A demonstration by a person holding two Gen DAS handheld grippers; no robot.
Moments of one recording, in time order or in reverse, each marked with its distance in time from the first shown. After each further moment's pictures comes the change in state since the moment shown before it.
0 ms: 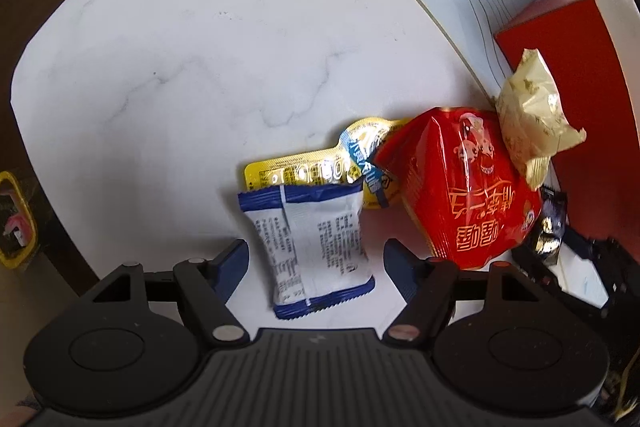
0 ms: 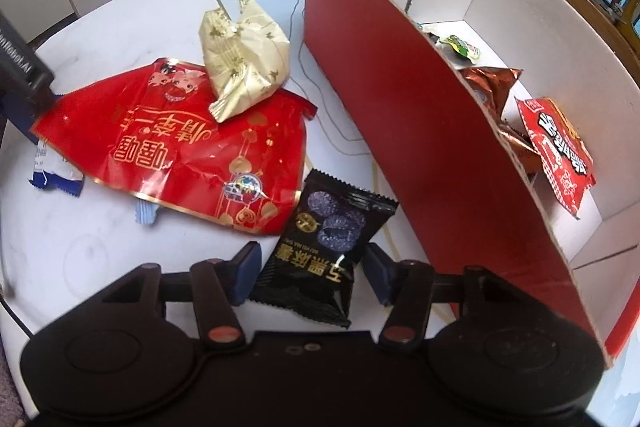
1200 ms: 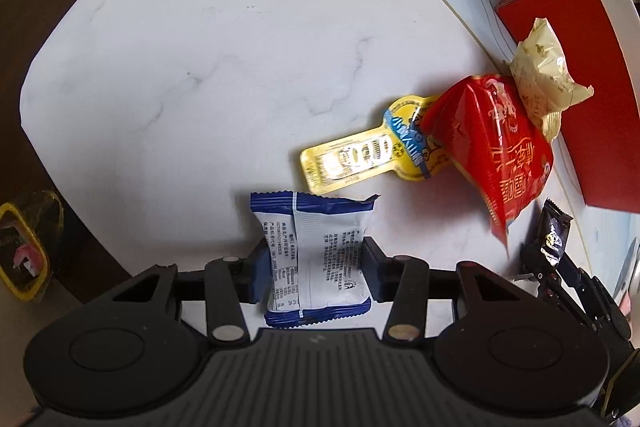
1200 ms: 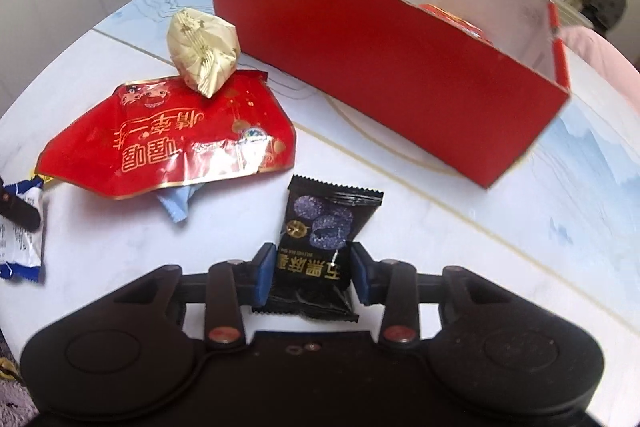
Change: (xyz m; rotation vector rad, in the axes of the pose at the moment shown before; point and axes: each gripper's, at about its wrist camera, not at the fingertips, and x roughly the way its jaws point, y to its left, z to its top) left arm -0.011 0.048 0.003 0.146 0.054 -0.029; right arm -0.027 0.062 -0.053 0.508 -0.057 -0.232
